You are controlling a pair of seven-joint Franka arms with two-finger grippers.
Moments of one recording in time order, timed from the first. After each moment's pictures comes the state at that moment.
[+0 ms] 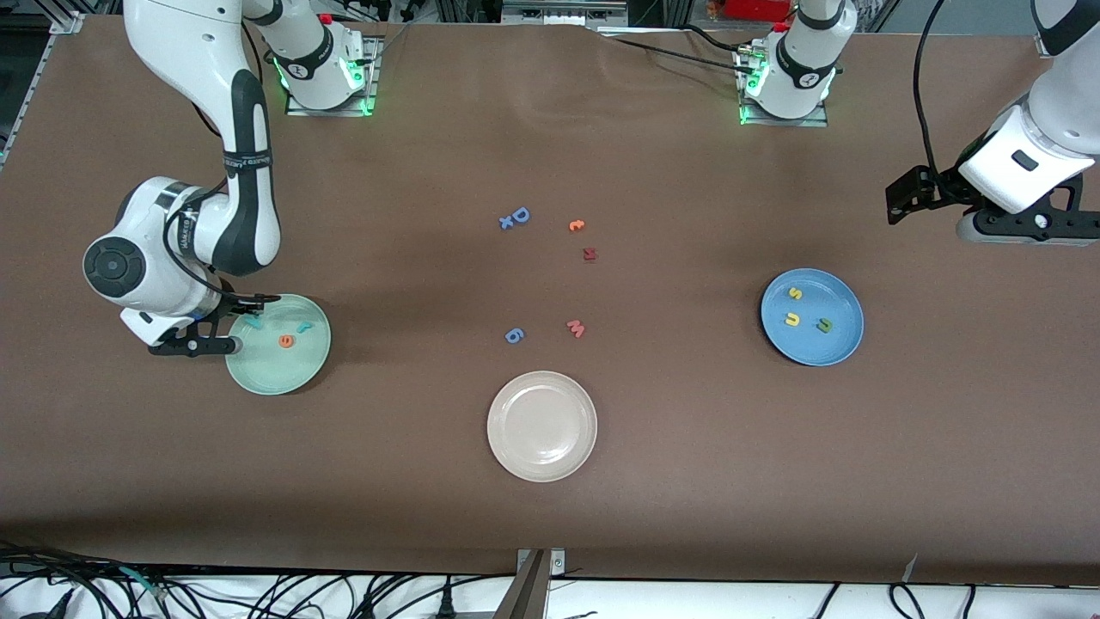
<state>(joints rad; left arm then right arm) -0.01 -0.01 -0.08 -1.67 0.04 1.57 -0.05 0.83 0.61 -0.90 -1.93 0.40 2.15 -0.29</state>
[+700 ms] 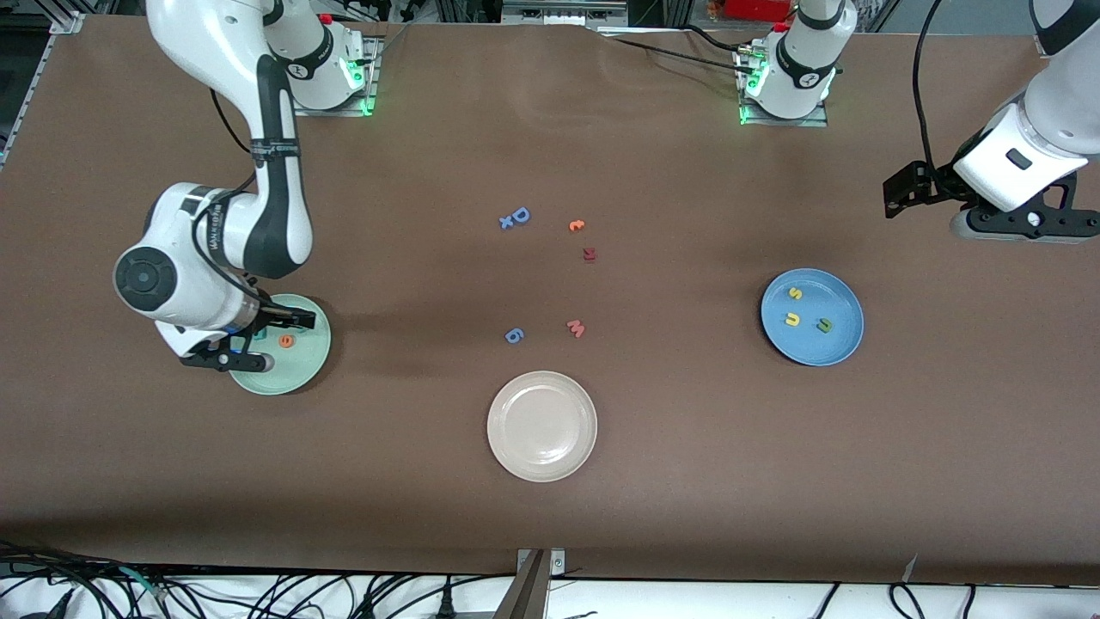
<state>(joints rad) -0.01 -0.01 -0.09 -1.67 0.04 1.56 -0.03 0.88 0.61 -0.85 -1.79 0.43 2.02 -0.04</state>
